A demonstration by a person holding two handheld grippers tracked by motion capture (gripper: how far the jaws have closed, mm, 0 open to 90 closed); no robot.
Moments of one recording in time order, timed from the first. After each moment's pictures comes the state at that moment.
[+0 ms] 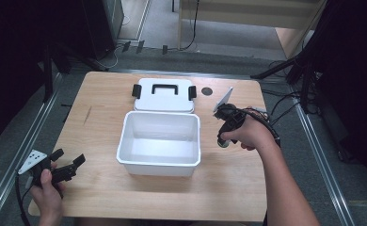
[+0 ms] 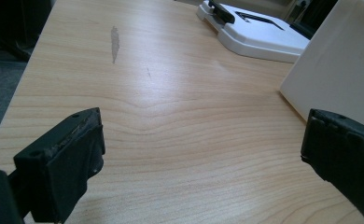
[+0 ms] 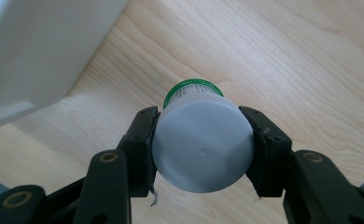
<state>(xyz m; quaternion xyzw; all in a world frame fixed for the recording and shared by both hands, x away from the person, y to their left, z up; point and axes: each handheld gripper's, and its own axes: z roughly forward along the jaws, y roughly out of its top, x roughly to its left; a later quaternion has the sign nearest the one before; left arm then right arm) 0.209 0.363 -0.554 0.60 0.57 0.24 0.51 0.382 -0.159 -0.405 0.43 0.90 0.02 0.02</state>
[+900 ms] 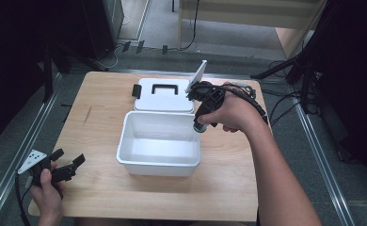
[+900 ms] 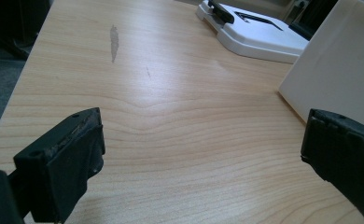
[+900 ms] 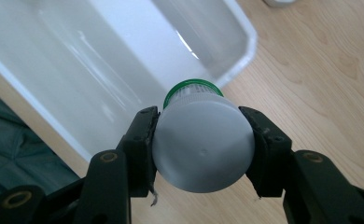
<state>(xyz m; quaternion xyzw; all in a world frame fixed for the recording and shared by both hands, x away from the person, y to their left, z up) 0.209 0.364 -0.554 0.60 0.57 0.24 0.51 0.369 -0.082 -0.318 0.34 0.94 0.06 0.02</state>
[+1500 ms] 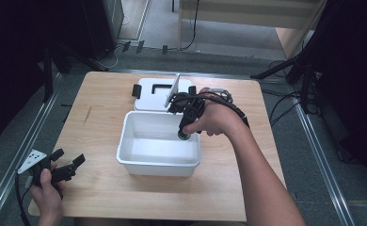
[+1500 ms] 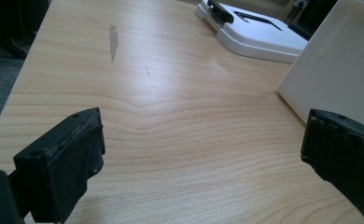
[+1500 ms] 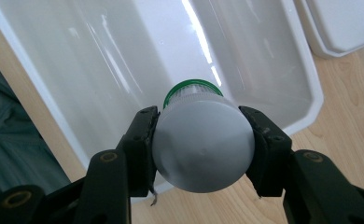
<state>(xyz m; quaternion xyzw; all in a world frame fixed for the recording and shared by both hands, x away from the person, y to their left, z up) 0.209 0.364 -0.554 0.60 0.57 0.24 0.51 0.360 -0.041 -0.344 0.21 0.97 0.06 0.03</state>
